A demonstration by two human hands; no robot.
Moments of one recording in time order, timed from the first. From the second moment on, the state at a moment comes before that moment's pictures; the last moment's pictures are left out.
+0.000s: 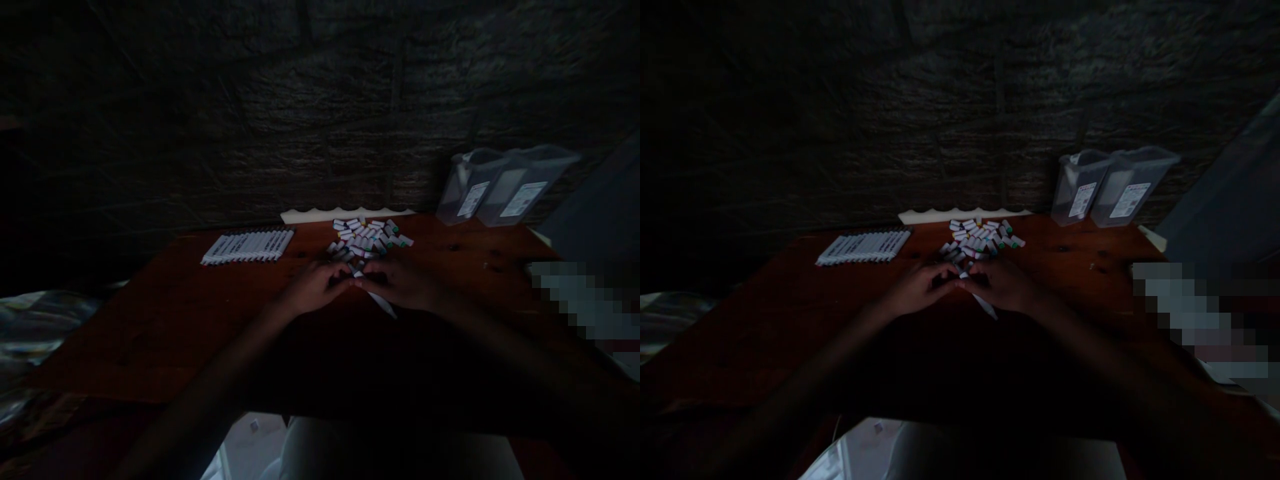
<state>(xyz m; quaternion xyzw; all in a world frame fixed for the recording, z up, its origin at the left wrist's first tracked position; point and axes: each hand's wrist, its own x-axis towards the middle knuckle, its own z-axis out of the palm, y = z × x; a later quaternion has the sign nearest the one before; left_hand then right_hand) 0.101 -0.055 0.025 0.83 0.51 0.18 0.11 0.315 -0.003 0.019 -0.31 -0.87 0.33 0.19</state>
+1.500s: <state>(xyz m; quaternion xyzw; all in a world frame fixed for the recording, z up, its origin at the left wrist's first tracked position) 0.101 -0.055 0.026 0.83 0.52 0.18 0.11 0.317 -0.001 0.017 -0.31 -0.86 0.35 0.19</state>
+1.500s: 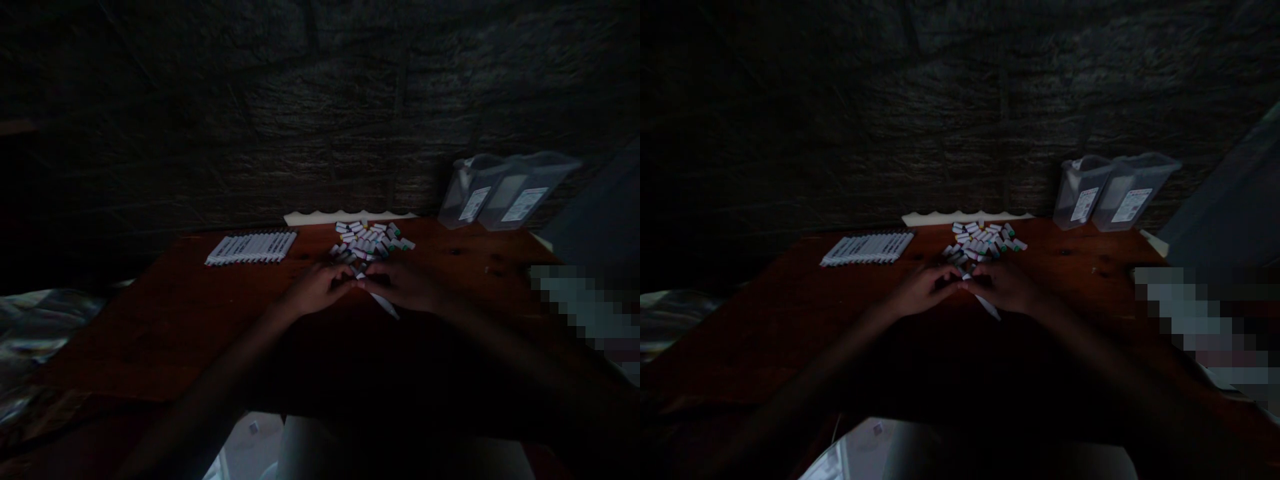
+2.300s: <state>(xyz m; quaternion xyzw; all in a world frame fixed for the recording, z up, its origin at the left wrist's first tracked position) 0.101 -0.055 0.027 0.83 0.52 0.17 0.12 0.317 -0.002 0.018 -0.31 -0.86 0.35 0.19</state>
